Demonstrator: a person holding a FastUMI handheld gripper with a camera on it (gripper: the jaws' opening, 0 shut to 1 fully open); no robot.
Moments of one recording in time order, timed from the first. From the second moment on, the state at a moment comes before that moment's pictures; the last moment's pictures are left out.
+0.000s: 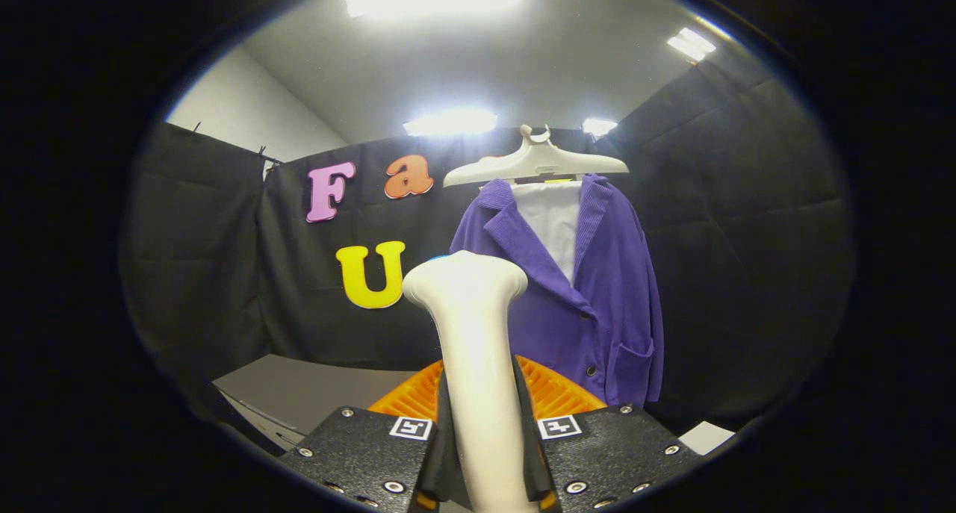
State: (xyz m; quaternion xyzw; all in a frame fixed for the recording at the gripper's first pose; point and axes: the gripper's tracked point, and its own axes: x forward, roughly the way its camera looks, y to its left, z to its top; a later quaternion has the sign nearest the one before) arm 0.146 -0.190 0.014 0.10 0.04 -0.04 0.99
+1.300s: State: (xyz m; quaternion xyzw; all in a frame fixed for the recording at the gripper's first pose) arm 0.268 -0.238 -0.003 0.11 0.02 -0.14 0.98
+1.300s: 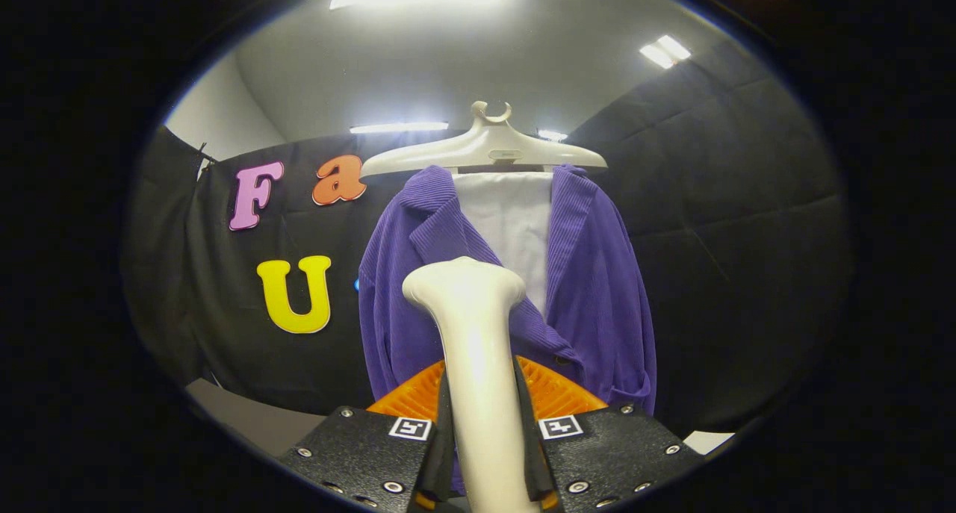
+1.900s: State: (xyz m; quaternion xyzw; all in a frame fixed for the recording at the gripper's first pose) arm 0.243 -0.220 -0.089 0.12 0.11 -0.12 0.98
